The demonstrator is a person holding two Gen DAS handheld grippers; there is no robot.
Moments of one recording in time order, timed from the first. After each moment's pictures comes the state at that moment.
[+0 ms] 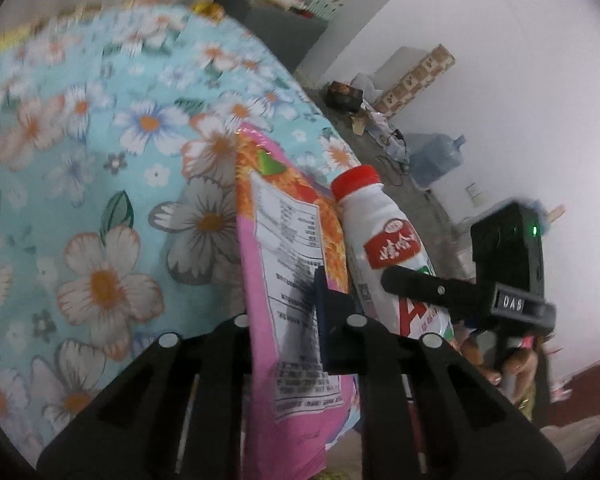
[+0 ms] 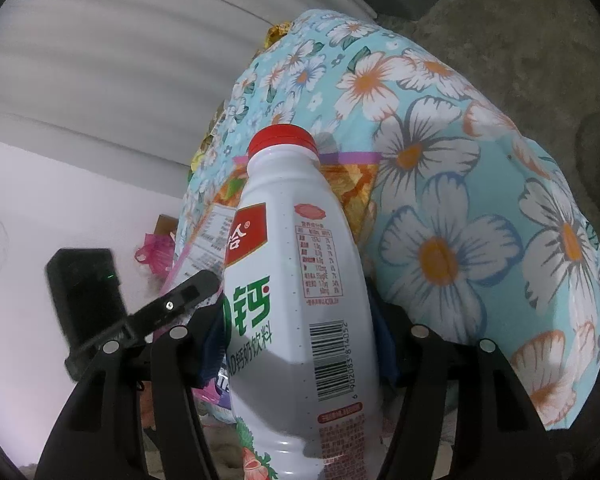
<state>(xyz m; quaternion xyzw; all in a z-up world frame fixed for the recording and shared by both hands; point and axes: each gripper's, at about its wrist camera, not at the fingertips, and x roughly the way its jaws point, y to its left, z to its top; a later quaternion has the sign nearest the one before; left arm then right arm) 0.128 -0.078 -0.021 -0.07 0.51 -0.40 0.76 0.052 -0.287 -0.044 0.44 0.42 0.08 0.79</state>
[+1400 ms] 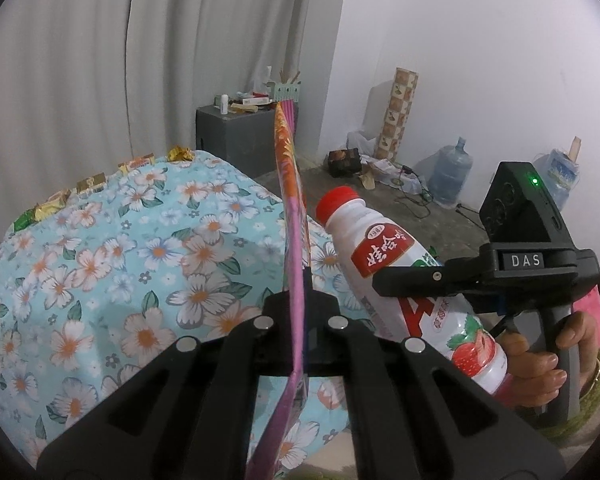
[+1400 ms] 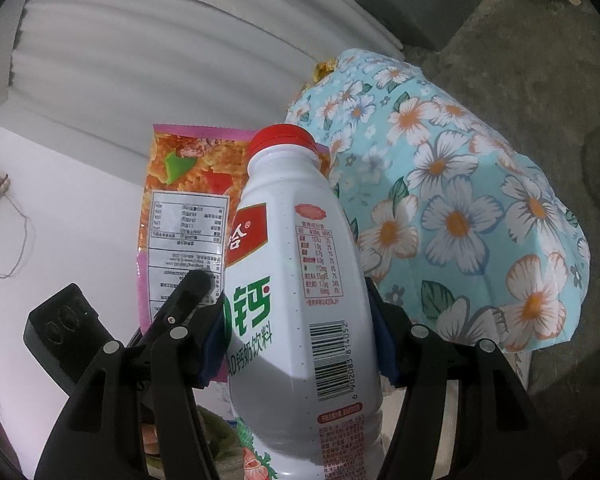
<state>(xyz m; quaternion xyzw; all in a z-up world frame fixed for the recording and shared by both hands) 0.024 -0.088 0.065 0.06 0.31 -0.39 0.87 -0.013 -0.280 0.016 0.45 0.35 0.11 0.81</state>
